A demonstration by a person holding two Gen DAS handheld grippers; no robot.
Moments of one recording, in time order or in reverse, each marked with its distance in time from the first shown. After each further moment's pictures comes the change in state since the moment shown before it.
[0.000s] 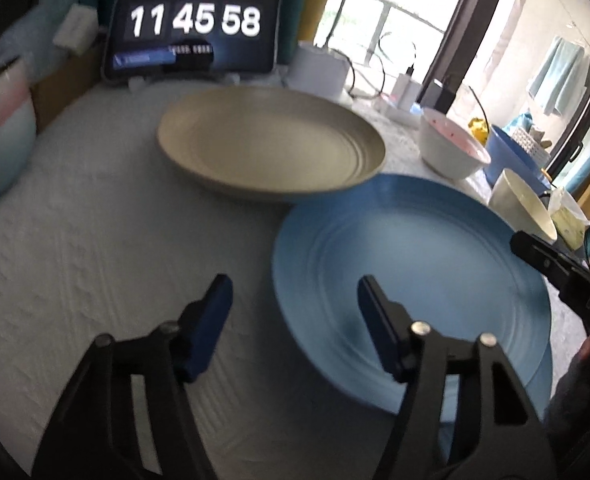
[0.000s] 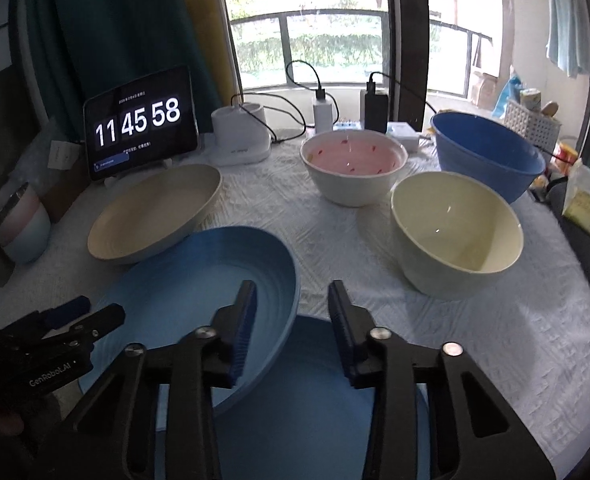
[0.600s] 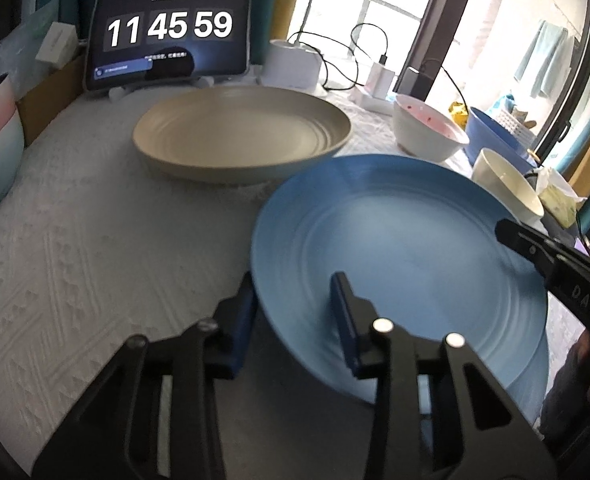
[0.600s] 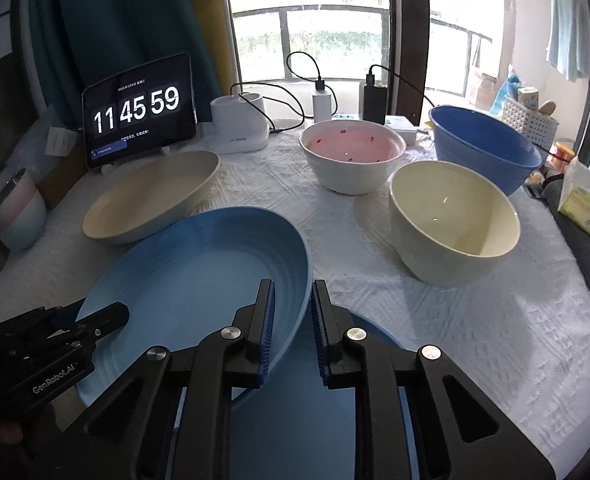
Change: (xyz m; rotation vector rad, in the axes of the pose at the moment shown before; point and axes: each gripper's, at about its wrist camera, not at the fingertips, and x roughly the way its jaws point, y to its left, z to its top) left arm -0.010 -0.020 -0.010 0.072 -0.018 -0.016; right arm -0.005 0.005 -0.010 -0.024 0.006 -0.031
